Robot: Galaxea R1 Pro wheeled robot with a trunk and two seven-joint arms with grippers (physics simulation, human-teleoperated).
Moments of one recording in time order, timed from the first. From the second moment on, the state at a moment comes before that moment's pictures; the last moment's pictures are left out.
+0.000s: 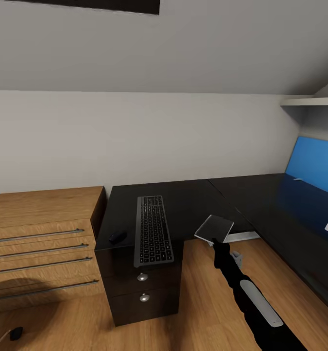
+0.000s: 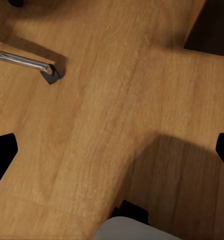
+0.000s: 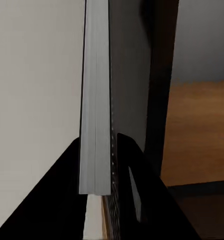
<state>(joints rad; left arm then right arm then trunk) 0.35 0.04 0.02 -0.92 0.33 -0.24 0.20 -0.38 -0.11 0.24 -1.08 -1.76 -0.05 0.09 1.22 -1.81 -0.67</state>
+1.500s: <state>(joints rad) 0.35 0.04 0.02 -0.92 0.33 -0.25 0.20 -0.38 -0.11 0.32 -1.08 -1.79 -0.04 0.08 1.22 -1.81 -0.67</state>
